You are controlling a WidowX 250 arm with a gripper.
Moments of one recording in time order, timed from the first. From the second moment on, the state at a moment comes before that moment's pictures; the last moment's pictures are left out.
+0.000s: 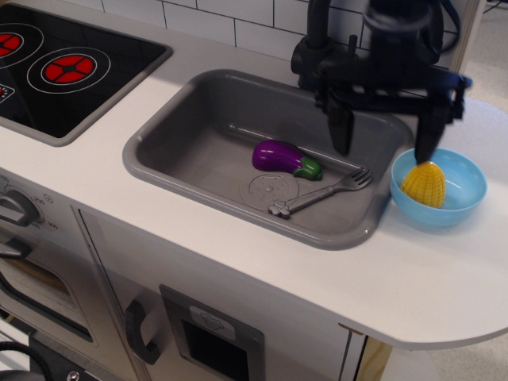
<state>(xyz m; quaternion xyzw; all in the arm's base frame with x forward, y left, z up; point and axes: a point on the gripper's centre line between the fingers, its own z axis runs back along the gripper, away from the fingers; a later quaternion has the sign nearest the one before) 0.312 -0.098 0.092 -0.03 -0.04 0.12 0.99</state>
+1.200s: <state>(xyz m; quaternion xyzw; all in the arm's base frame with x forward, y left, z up) 0.341 -0.142 0.067 -0.01 -0.07 0.16 0.98</state>
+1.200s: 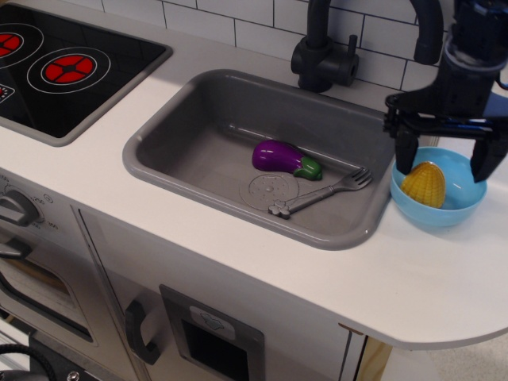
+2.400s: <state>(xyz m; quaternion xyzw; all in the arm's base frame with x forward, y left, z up) 0.337 -0.139 0.048 0.00 -0.06 0.19 0.98</state>
